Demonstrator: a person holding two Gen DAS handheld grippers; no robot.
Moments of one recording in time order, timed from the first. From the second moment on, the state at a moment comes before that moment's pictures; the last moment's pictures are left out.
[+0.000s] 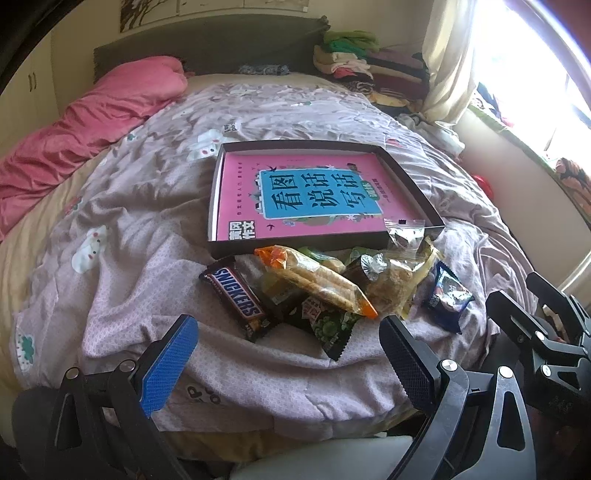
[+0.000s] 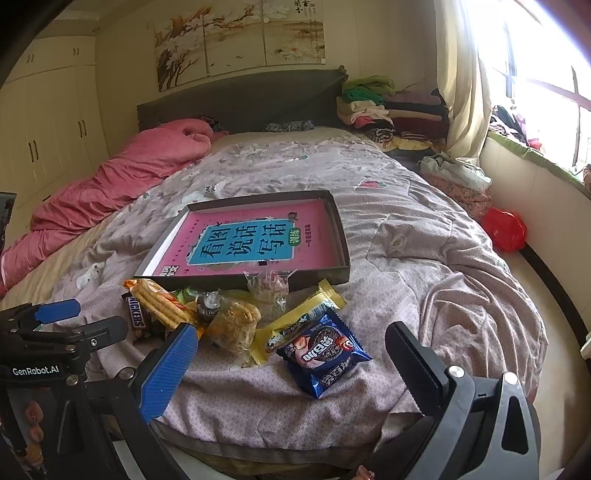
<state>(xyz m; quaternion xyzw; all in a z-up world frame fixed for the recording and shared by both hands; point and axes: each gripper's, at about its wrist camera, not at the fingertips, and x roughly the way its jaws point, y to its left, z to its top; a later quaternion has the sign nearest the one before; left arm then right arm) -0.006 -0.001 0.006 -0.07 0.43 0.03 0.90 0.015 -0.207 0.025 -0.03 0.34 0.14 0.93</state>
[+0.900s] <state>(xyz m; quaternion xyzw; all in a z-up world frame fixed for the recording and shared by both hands) -0.007 -0.002 0.006 -0.07 0.43 0.03 0.90 0.014 -0.212 0.026 -0.02 0.33 0.13 0.93</state>
